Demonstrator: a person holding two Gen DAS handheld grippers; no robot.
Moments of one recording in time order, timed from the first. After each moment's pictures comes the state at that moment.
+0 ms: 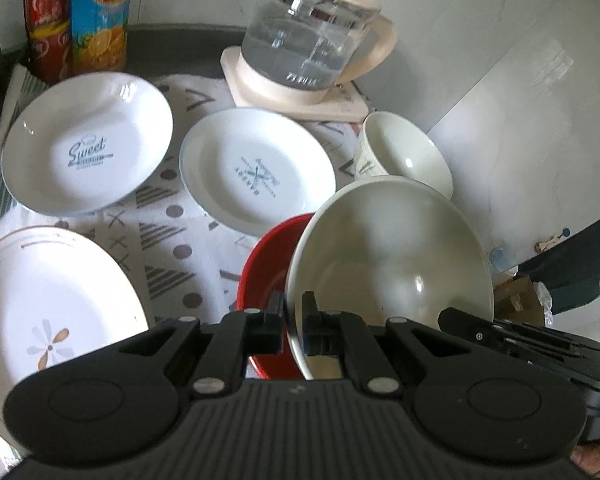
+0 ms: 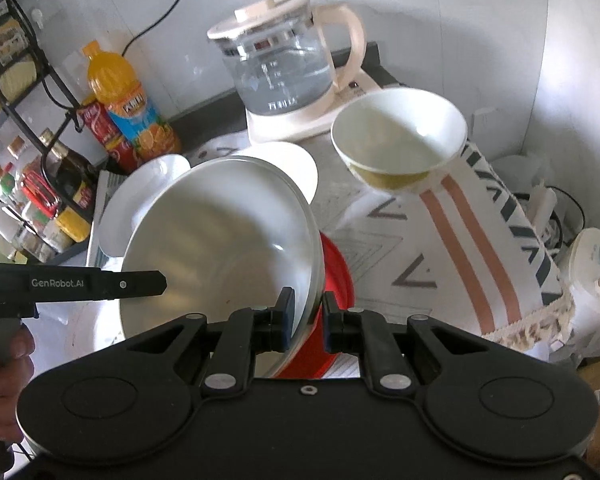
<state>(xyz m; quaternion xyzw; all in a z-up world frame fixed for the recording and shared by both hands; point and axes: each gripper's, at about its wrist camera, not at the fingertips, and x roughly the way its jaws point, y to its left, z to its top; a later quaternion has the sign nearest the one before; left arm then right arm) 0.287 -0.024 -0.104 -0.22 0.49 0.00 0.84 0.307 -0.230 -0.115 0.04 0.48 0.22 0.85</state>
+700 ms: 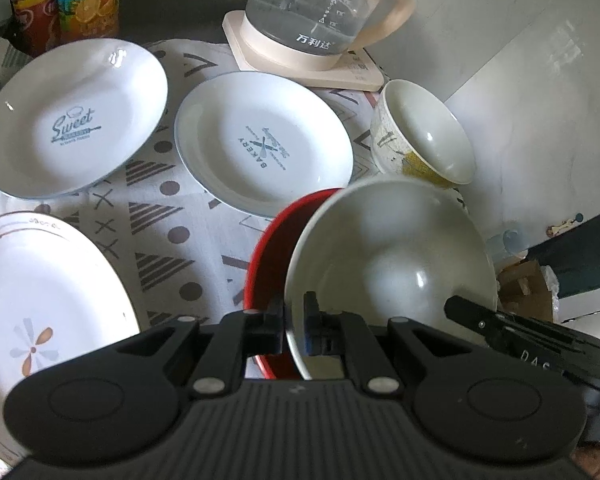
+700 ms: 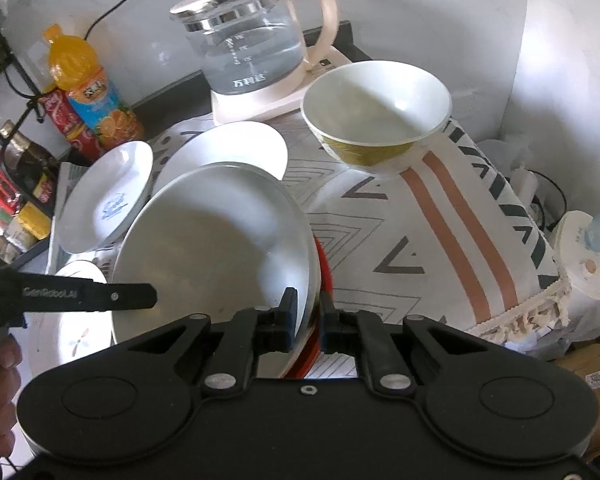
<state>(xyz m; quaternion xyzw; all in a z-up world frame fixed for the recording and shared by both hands) 0.306 -0.022 -0.135 -0.21 0.52 0.00 0.82 0.317 -0.222 -0.147 0.03 0.49 0.18 0.85</state>
